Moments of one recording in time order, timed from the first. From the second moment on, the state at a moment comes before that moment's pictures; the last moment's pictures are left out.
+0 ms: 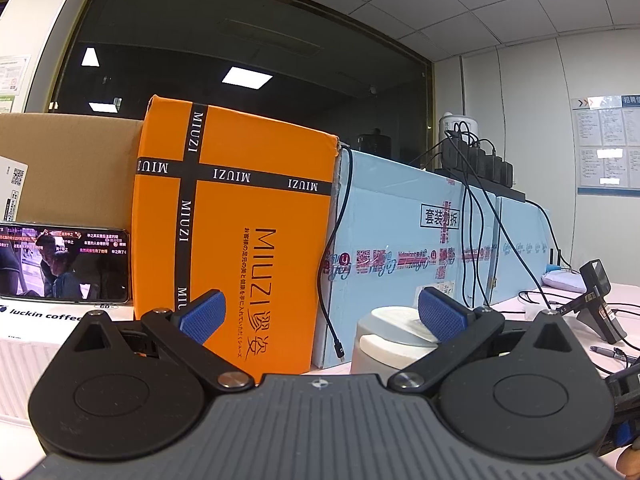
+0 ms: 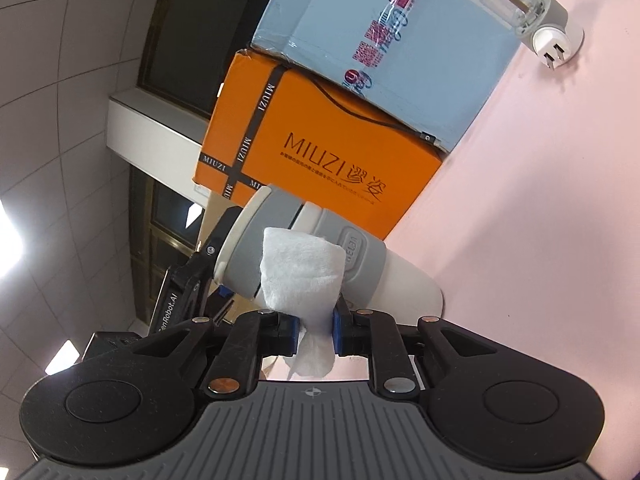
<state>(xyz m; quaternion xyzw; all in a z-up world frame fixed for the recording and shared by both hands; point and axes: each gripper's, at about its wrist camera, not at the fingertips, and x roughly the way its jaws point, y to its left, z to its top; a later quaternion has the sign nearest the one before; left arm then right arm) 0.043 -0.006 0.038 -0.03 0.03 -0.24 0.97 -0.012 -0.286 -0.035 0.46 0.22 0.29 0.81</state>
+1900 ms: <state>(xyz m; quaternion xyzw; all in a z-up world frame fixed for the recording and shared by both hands) 0.043 -0.009 0.038 -0.03 0.02 -0.24 0.97 0.001 -0.293 -0.039 0.45 0.19 0.21 0.85</state>
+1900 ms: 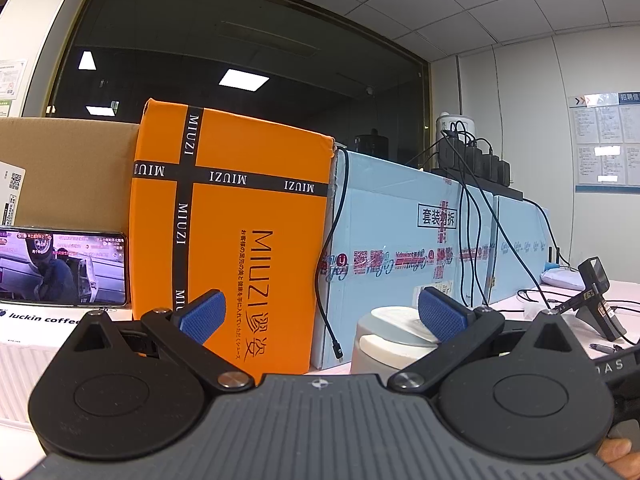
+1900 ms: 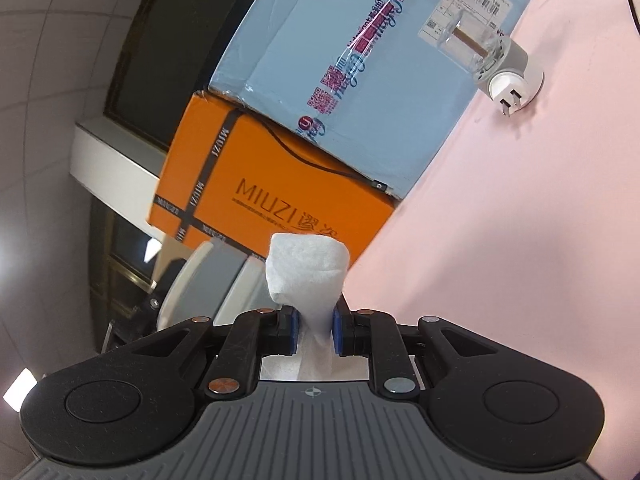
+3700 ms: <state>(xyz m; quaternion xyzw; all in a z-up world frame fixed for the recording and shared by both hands) 0.021 0.002 0.012 -0.07 -0.09 0.02 0.99 0.030 -0.274 0.035 0.03 -0.06 0.05 1.00</state>
